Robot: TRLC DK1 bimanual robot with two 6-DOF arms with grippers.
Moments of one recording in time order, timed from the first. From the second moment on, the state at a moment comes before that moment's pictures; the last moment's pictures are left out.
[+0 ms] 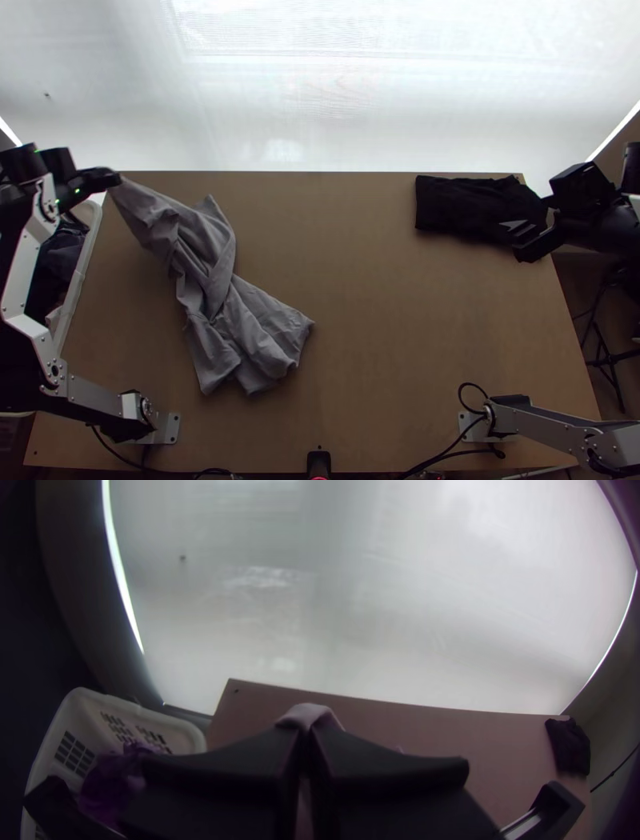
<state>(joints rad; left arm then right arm) 0.37 1.61 1.47 -0.38 0.25 0.06 0.08 1.32 1.99 -1.46 -0.12 -0.45</state>
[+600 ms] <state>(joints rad) 0.36 1.20 1.23 -0.64 0.29 0.29 0.61 1.28 1.62 -1.22 -0.14 -0.45</state>
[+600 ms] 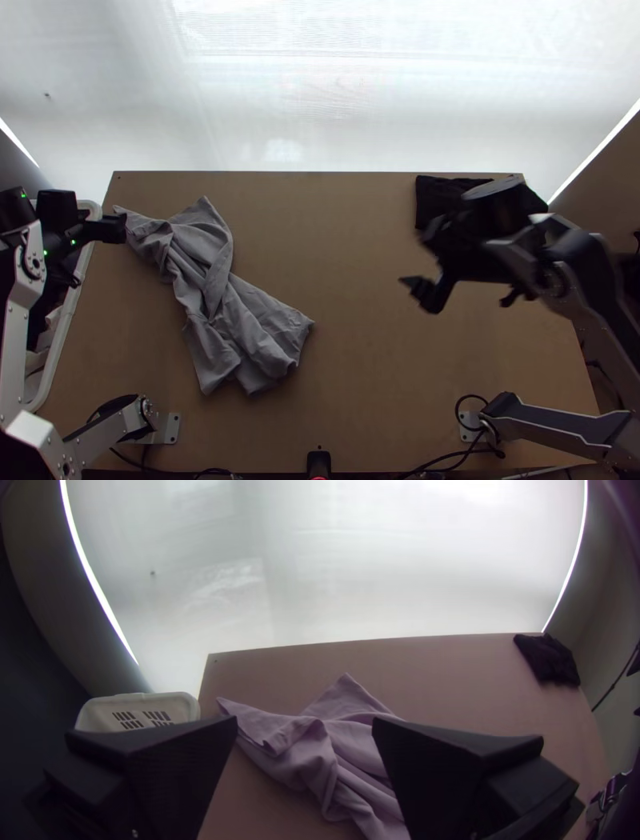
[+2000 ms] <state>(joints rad) 0.35 1.01 1.10 -0.67 0.25 0.45 1.37 1.75 1.32 -0.52 -0.11 -0.68</state>
